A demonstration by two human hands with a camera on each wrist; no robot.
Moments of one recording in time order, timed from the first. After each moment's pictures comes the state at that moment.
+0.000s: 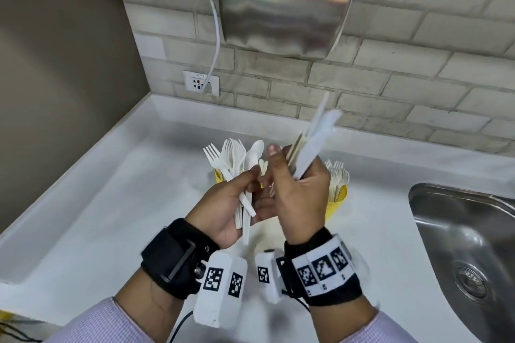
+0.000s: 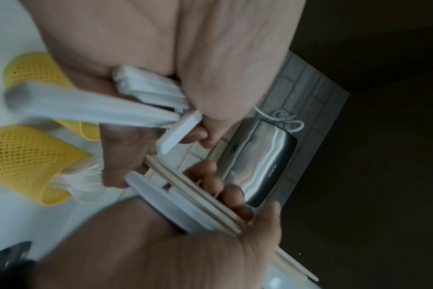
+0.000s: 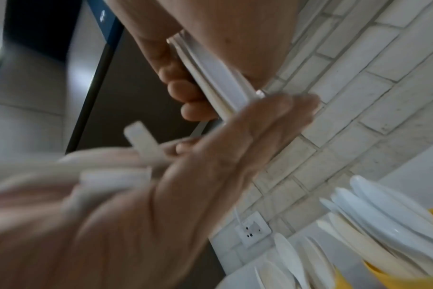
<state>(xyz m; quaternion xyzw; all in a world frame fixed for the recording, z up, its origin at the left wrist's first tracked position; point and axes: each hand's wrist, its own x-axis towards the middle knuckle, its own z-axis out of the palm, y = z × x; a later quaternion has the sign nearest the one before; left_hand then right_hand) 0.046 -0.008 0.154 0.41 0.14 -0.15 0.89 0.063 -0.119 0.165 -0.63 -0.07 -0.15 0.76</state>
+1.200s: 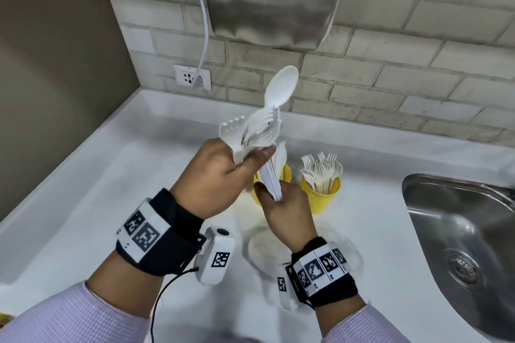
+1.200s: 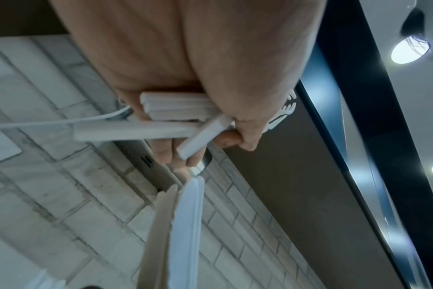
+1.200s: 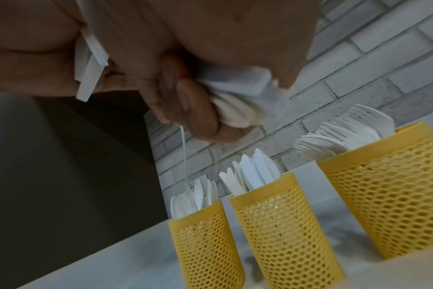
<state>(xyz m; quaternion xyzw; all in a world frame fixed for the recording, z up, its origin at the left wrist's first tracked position) 0.055 0.010 0.183 0.86 -0.17 0.15 0.46 0.082 -0.148 0.085 -0.82 -0.10 -0.02 0.56</state>
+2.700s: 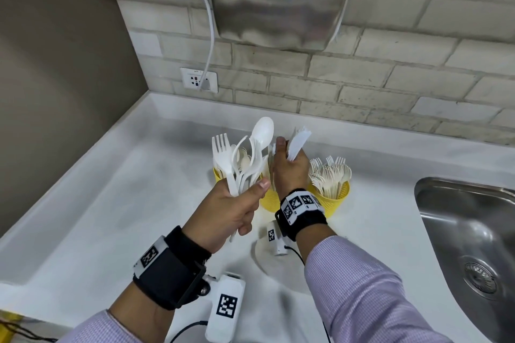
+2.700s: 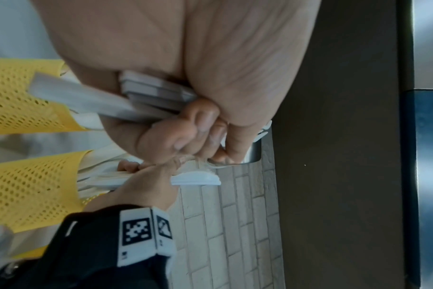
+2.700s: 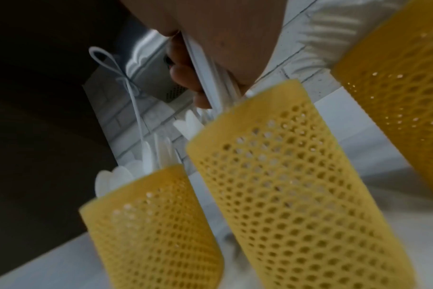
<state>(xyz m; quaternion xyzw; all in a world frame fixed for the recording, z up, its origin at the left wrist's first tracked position) 0.040 -0.005 0.135 0.66 0.06 -0.06 0.75 0.170 -0.116 0.078 -0.72 0.07 -0.09 0.69</state>
